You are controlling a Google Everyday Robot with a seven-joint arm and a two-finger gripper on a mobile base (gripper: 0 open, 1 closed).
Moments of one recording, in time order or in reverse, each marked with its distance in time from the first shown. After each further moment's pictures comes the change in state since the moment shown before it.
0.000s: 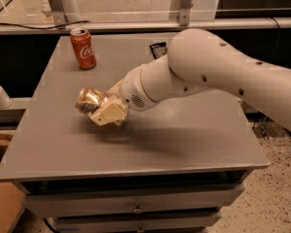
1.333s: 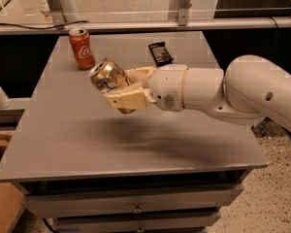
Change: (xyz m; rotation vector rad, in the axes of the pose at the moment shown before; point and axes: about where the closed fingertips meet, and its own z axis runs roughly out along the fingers) arm -0.026 -0.012 -0.075 0.074 -0.462 0.050
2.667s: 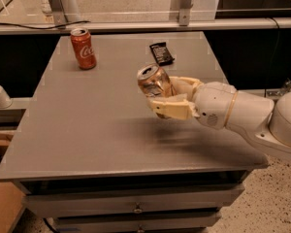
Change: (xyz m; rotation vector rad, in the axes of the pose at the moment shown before) arm 0.032 -0.032 -0.083 0.148 -0.132 -0.008
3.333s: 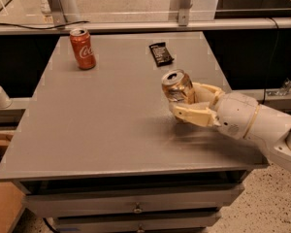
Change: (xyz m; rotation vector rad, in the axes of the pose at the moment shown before) arm 0.022 -0.026 -0.044 0.054 -0.069 -0.002
